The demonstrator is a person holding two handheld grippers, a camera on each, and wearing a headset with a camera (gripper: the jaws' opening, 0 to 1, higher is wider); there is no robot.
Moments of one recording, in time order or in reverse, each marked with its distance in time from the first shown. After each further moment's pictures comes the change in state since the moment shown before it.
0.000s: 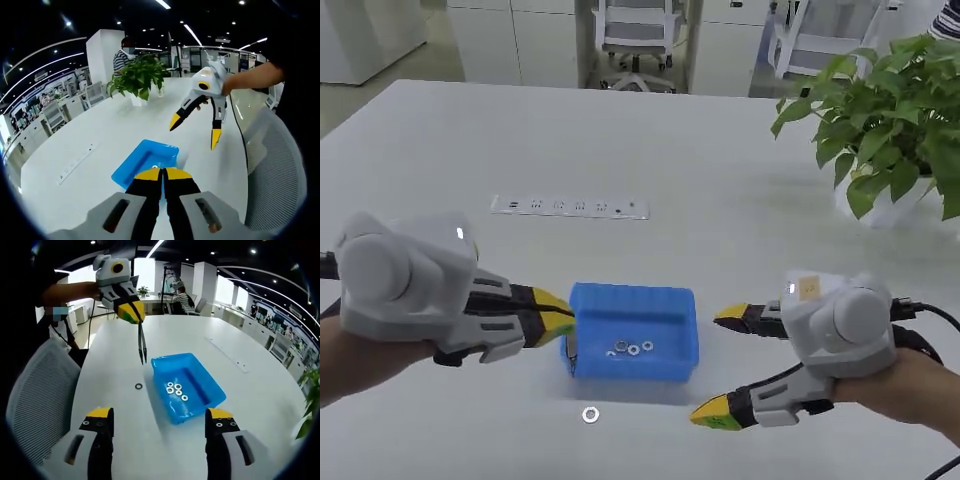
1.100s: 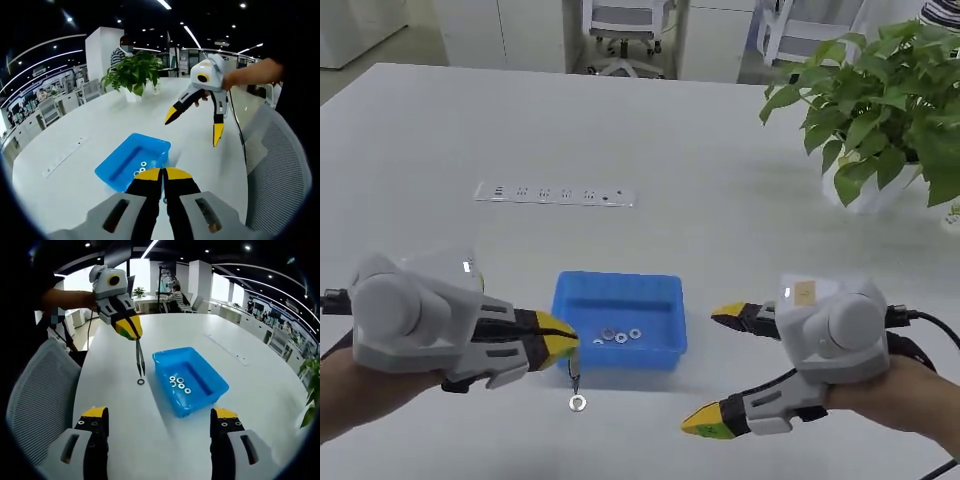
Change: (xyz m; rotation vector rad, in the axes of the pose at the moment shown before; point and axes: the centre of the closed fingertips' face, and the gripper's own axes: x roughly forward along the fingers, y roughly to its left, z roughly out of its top) left arm 0.026 -0.017 -0.024 -0.037 -0.015 -0.040; right arm -0.001 0.006 -0.014 0.040 0.001 -0.011
